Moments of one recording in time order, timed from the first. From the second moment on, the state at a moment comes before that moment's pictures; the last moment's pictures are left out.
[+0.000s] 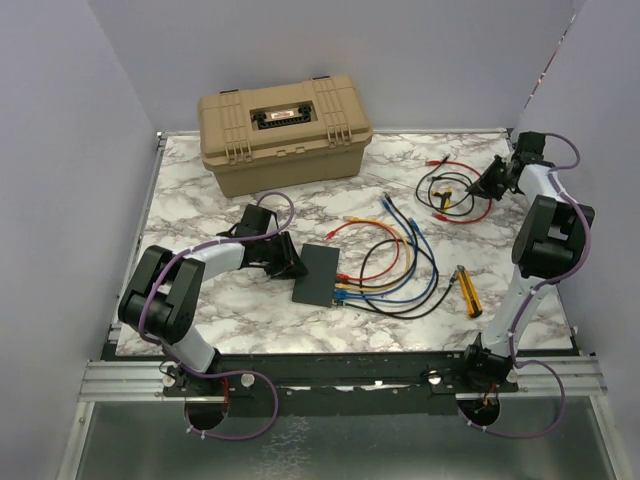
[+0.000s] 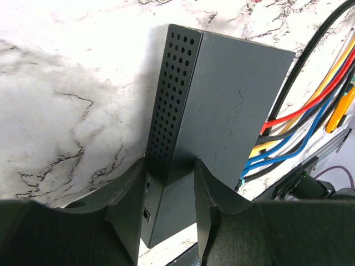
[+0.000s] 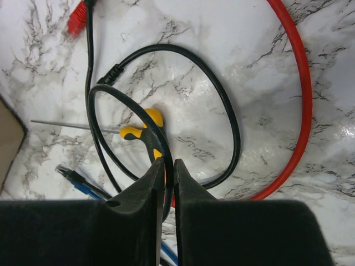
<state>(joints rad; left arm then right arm) -0.37 1.63 0.75 -0.16 0.47 -0.67 -0.30 2.08 1.62 -0.51 -0.35 0.44</state>
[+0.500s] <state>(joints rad) -0.37 1.63 0.76 -0.17 0.47 -0.67 -0.30 2.03 1.62 -0.52 -0.36 0.36</state>
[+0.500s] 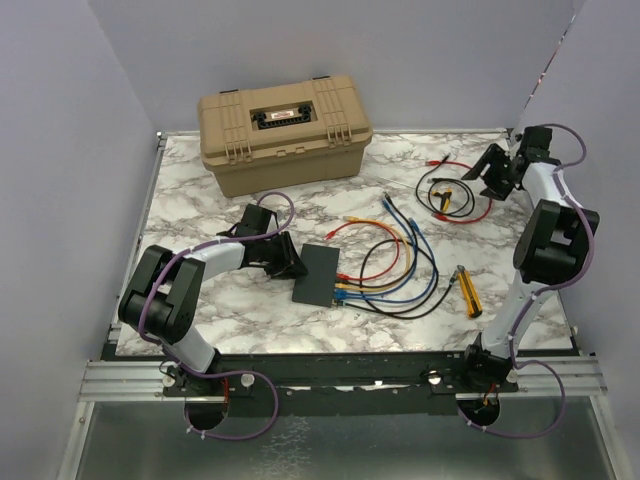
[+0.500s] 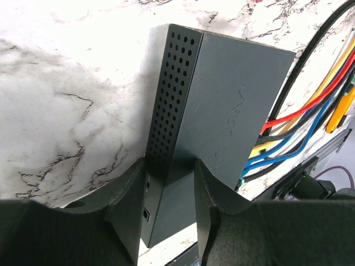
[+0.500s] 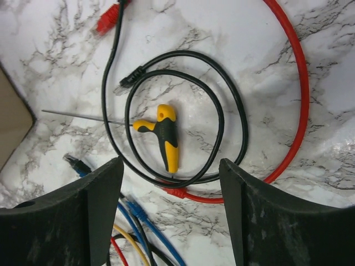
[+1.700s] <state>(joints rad) -0.38 1.60 0.75 -0.16 0.44 -0.68 0.13 1.70 1.16 -0.44 -0.61 0.29</state>
